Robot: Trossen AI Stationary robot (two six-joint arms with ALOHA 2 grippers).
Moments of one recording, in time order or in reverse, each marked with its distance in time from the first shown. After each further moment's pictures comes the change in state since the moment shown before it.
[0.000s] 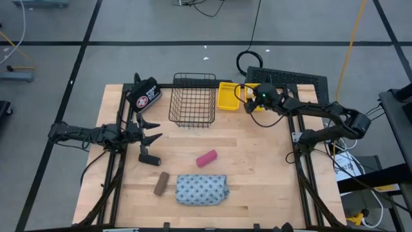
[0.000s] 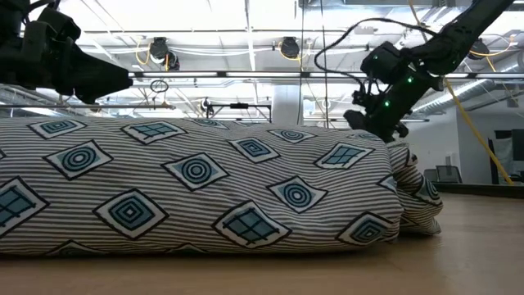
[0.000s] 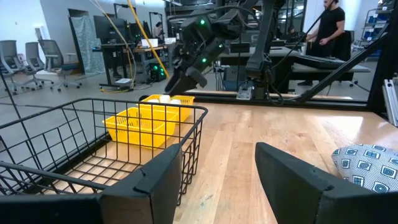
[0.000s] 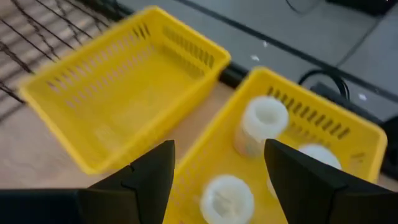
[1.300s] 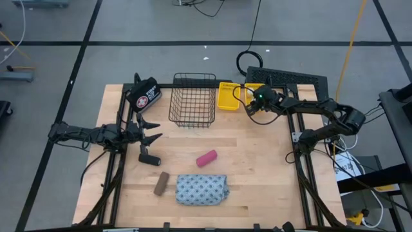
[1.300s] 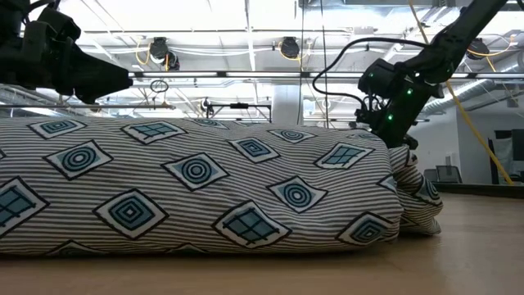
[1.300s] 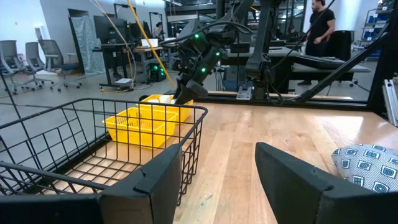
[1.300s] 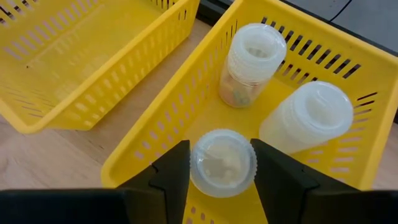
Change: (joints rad) left arm 0.000 0.000 0.000 0.000 0.000 0.000; right arm -0.032 0.085 0.000 -0.098 0.001 0.053
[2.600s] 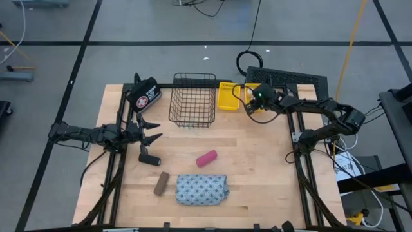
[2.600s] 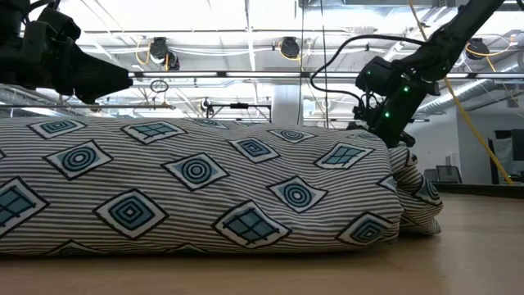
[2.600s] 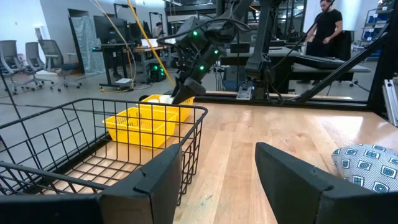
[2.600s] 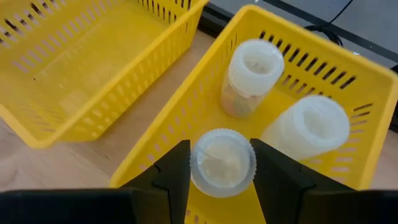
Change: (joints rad) left arm 0.000 0.000 0.000 0.000 0.000 0.000; right arm 0.000 0.005 0.028 -0.019 0.003 0.008
